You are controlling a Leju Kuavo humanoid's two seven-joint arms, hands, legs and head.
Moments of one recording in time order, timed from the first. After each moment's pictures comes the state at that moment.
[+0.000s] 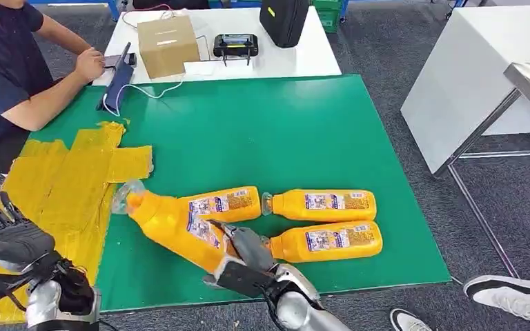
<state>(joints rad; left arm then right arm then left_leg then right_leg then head) -0.07 -0.19 0.28 -1.57 0.15 0.35 -0.62 -0.18 0.12 0.72 -1.20 0.32 -0.14 -0.27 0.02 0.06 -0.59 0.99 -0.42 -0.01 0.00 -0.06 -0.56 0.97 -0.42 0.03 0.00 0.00</state>
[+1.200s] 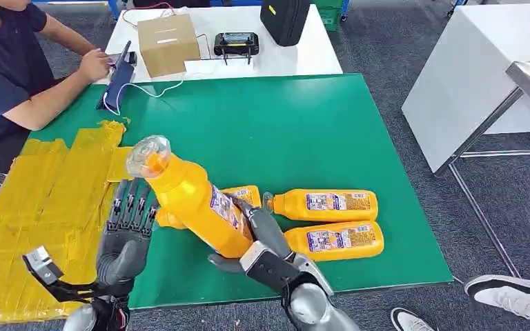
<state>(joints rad) 0.08 -0.14 -0.03 -1.58 0.26 -0.44 -0.38 -0.16 0.13 0.61 -1.39 0.30 -0.06 -0.31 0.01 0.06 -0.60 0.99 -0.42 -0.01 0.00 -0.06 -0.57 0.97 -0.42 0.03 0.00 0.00</state>
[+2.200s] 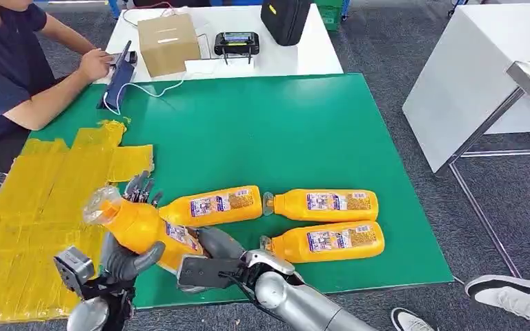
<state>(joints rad) 0.04 -0.09 -0.10 -1.58 -0.17 -0.19 -0.47 -0.41 0.19 0.93 -0.99 0.31 0.10 -0.15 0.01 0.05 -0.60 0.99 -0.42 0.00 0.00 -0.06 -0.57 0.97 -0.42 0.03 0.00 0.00</state>
